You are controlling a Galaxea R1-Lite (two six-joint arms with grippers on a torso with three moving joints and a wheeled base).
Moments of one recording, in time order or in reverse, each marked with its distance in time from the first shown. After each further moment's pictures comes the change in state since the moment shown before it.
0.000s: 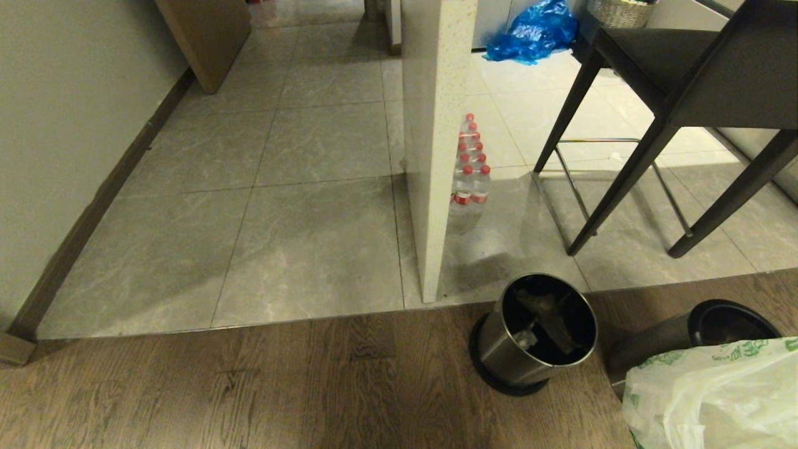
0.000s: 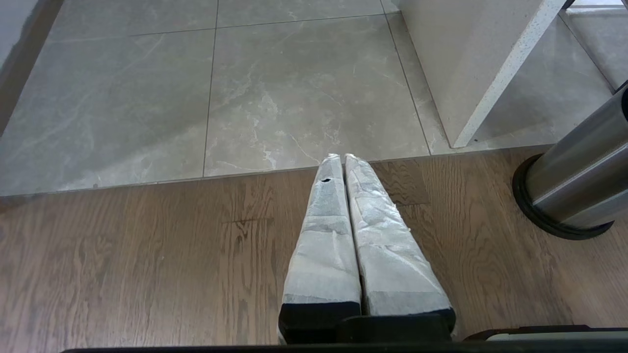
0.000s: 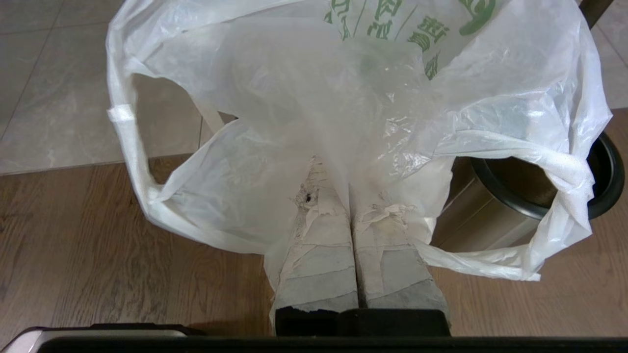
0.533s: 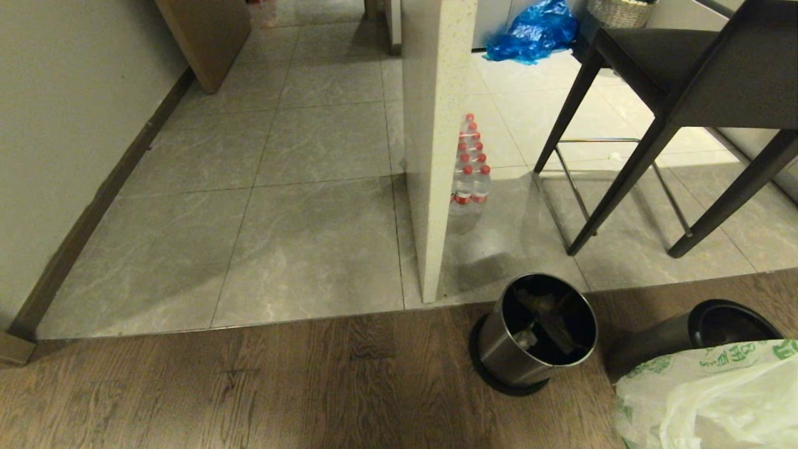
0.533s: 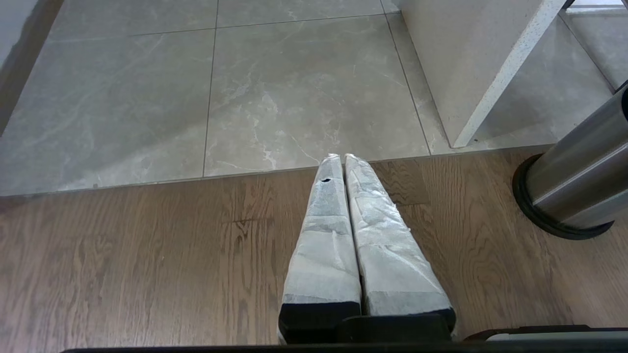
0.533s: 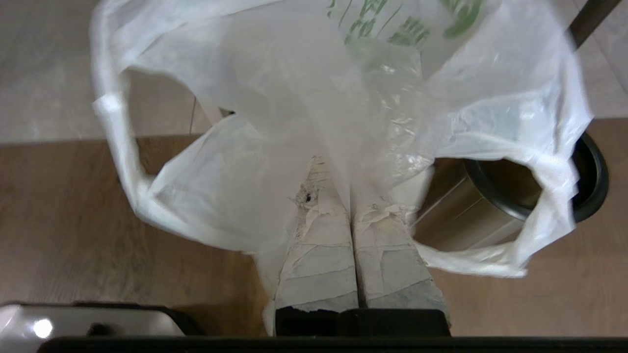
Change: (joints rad) left arm 0.000 0.000 0.000 0.000 0.000 0.001; right arm 0.000 0.000 -0.024 0.051 0.011 -0.065
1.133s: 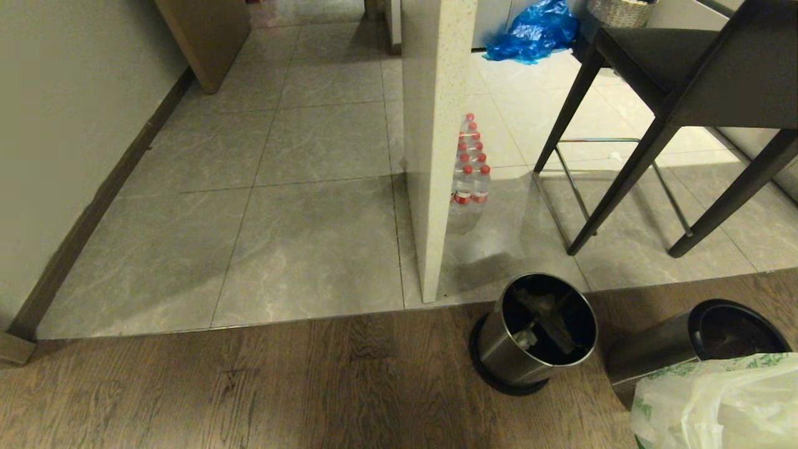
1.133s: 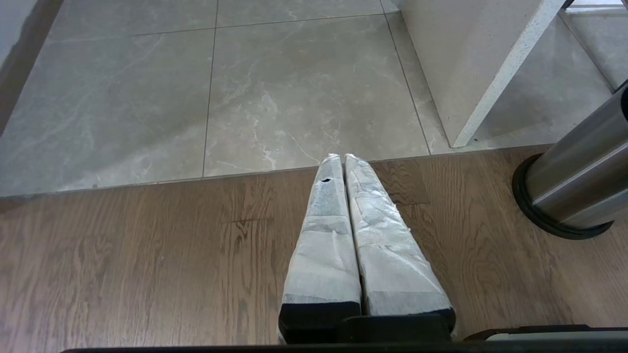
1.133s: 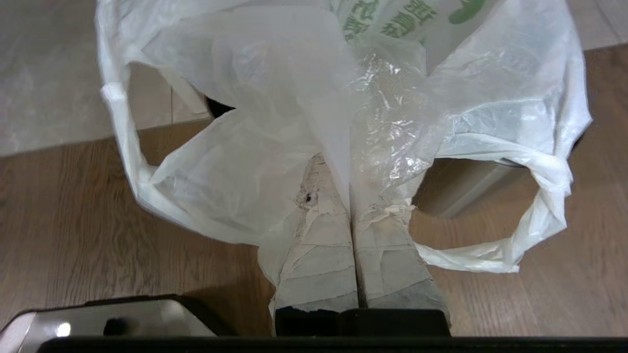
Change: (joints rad) left arm 0.000 0.000 0.000 0.000 0.000 0.000; right arm 0.001 0.009 -0.106 0.193 -0.096 0.096
